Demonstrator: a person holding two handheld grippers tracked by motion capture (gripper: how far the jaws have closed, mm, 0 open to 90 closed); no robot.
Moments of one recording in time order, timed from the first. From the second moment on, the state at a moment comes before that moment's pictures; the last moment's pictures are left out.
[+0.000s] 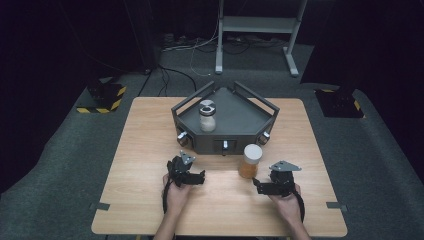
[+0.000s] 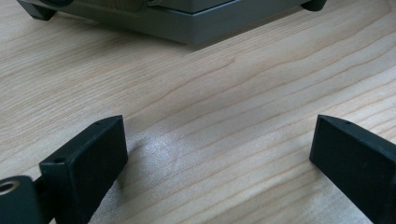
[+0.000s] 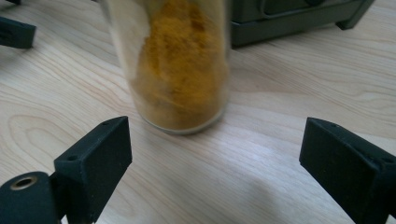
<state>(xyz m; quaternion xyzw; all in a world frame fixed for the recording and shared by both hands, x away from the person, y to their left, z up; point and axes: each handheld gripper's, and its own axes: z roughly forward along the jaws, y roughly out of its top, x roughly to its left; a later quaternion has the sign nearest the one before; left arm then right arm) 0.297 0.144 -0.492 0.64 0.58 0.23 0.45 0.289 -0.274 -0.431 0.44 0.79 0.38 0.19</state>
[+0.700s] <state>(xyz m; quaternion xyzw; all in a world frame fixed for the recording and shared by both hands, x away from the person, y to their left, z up) 0.297 0.144 -0.492 0.64 0.58 0.23 0.45 0.293 -0.246 -0.428 0.45 0.77 0.41 0.21</state>
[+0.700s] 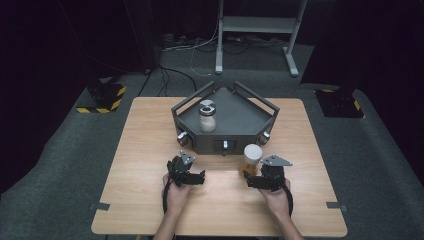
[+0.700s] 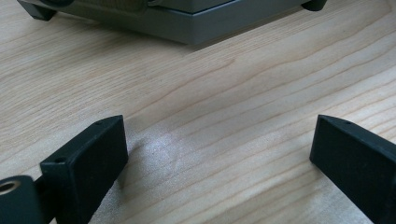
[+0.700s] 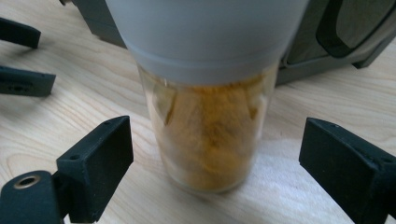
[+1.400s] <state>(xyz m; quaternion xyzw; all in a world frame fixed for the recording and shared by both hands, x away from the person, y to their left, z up) 0.297 0.144 -0.492 0.64 0.58 0.23 0.45 0.308 -0.230 -0.419 0.44 0.76 0.42 0.23</state>
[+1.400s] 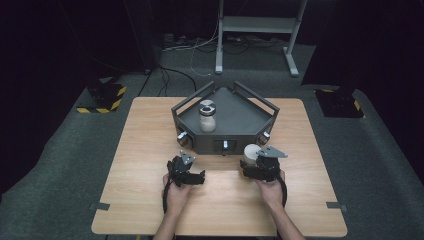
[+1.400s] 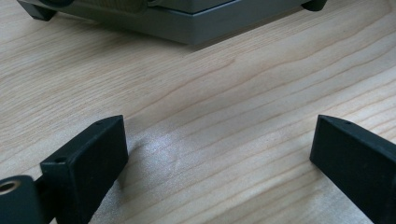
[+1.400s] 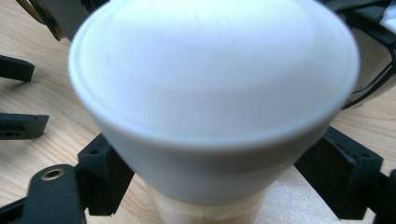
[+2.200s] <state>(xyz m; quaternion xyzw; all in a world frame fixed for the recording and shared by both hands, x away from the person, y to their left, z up) 0.297 0.144 -0.492 0.64 0.58 0.23 0.45 0.303 -0.226 -0.419 0.42 0.76 0.43 0.25</state>
